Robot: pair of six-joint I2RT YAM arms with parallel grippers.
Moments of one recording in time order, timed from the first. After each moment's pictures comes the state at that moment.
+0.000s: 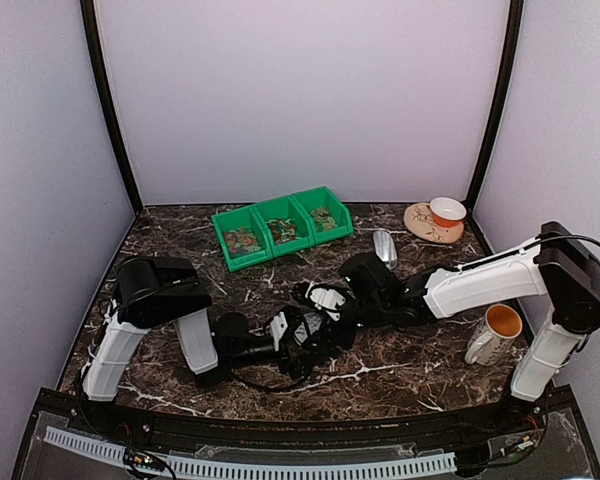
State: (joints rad) left arm -0.96 2.35 0.66 1.54 0.31 0.05; right arm 0.98 1.69 0.91 0.00 -0.20 -0.22
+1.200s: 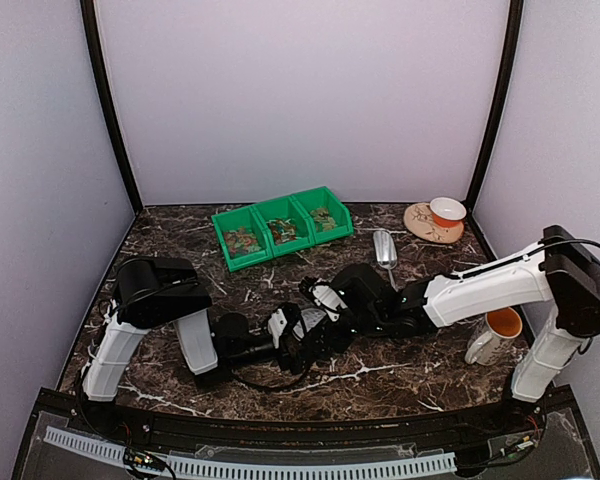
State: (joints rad) left arm -0.96 2.35 0.66 1.54 0.20 0.04; right arm 1.07 1.67 0.91 -0.04 0.07 0.13
